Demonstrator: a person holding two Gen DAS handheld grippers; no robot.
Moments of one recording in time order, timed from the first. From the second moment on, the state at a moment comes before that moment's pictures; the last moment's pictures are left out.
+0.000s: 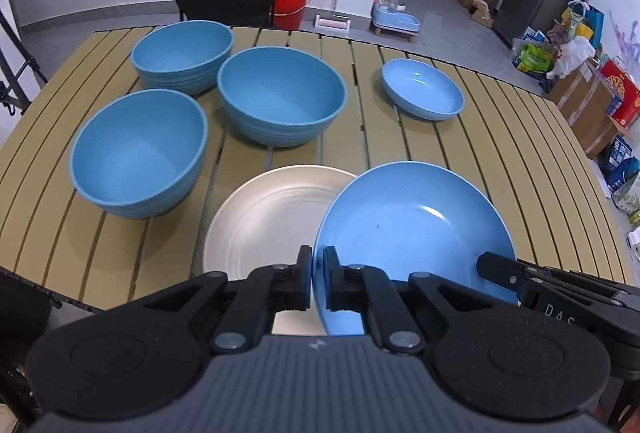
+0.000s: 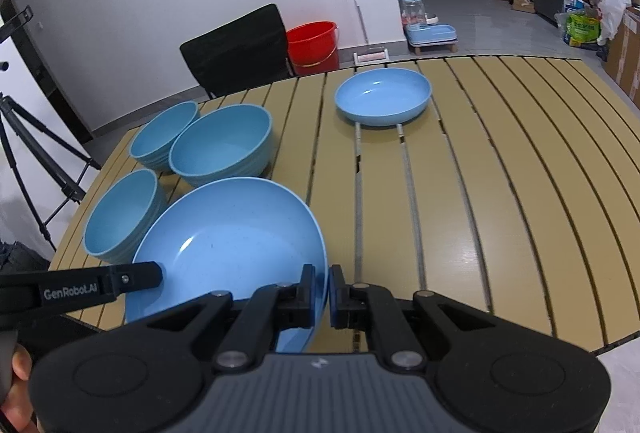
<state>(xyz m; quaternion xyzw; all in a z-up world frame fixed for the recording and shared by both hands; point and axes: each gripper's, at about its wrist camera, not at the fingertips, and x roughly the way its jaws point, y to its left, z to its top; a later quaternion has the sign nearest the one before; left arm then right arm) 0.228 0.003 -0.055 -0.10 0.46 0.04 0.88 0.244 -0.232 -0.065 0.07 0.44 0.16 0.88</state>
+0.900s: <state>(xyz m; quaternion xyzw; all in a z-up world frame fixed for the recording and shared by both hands) 0.236 0.051 -0.093 -0.13 0.48 0.07 0.86 0.260 -0.178 -0.096 0.05 0.47 0.18 0.86</state>
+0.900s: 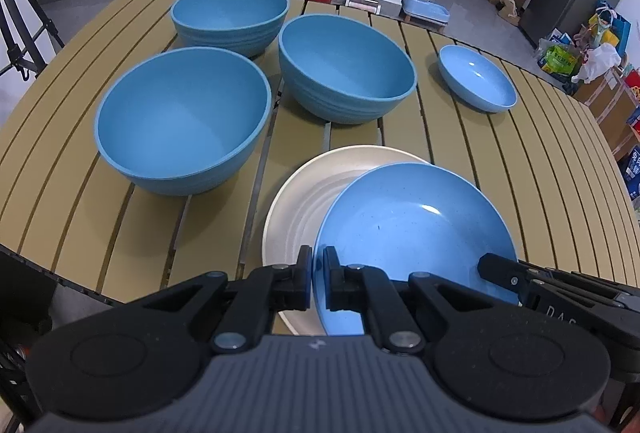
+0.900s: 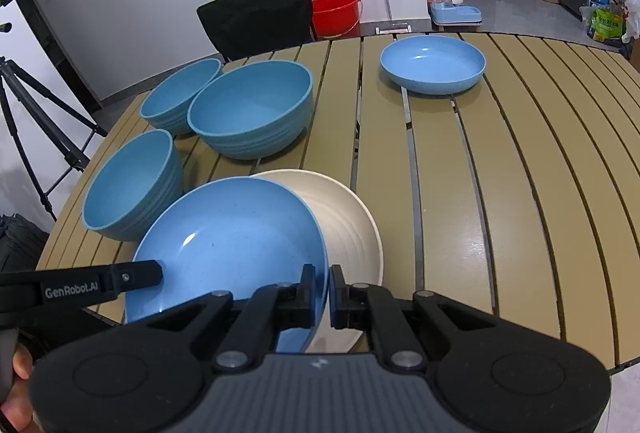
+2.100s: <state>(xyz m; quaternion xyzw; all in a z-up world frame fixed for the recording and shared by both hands) 0.268 0.054 -0.131 -0.11 0.50 0.07 0.86 0.286 -0.162 -0.133 0.04 0.49 0.17 0.85</state>
